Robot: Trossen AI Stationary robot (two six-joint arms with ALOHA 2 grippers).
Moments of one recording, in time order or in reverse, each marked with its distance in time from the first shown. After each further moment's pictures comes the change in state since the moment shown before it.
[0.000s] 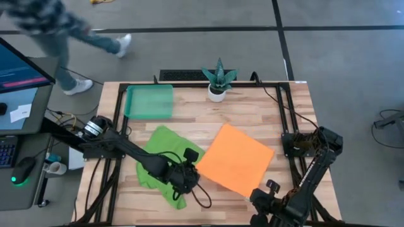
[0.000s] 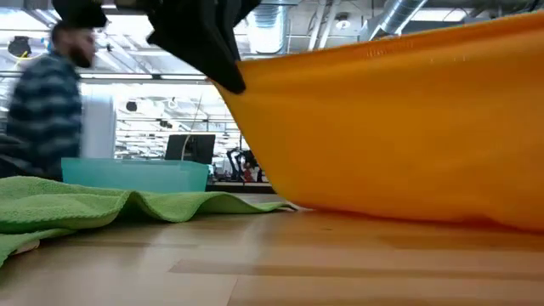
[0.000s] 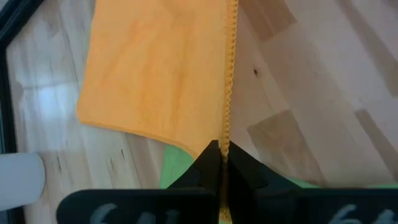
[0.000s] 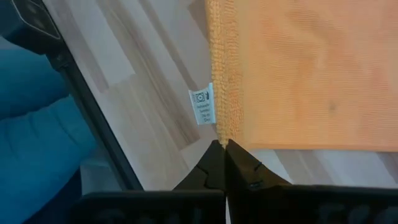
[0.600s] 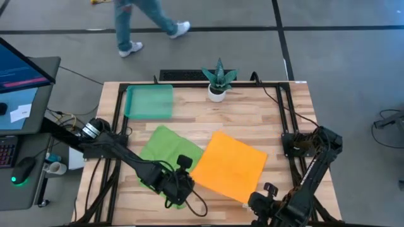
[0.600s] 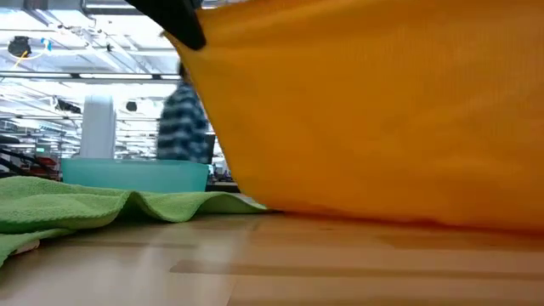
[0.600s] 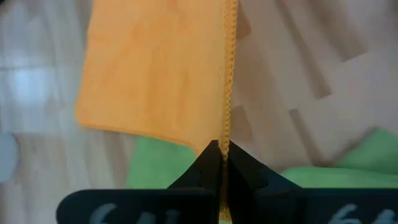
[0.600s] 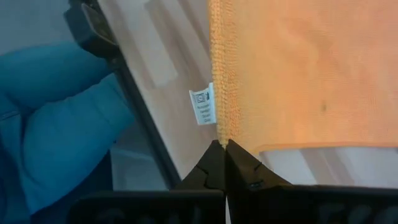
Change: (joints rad) left arm -0.104 0.000 0.106 -0.165 0.049 -0.201; right arm -0.019 0.000 0.118 0.000 -0.034 -0.082
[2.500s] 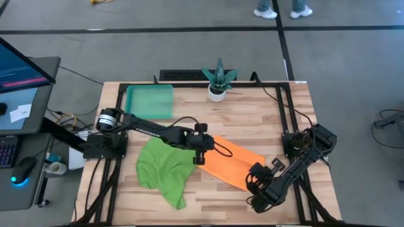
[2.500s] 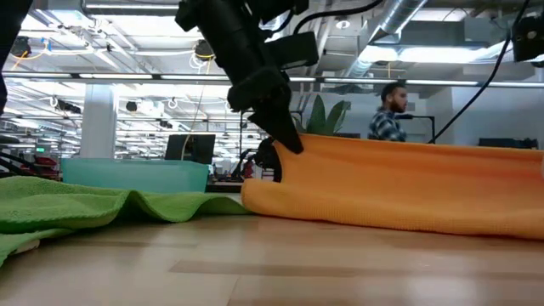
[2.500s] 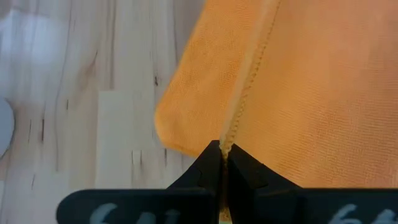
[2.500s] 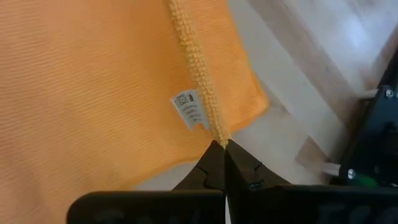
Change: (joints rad) left arm 0.495 0.090 -0.149 0.443 0.163 0.205; right arm -0.162 0.011 -0.425 -0.196 -0.045 0.249
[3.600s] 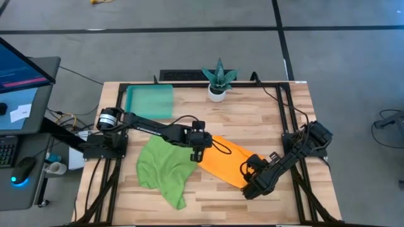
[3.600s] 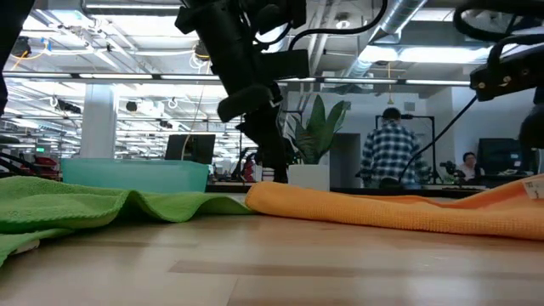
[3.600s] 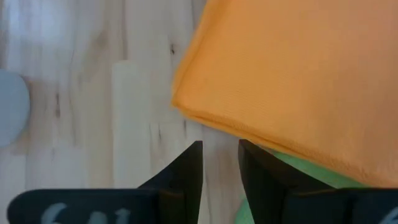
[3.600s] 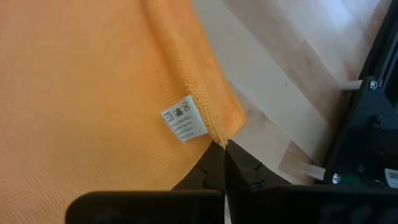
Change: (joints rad) left arm 0.006 0.004 0.000 -0.079 -0.020 0.021; right arm -0.147 0.000 -0.074 0.025 -0.057 -0.070
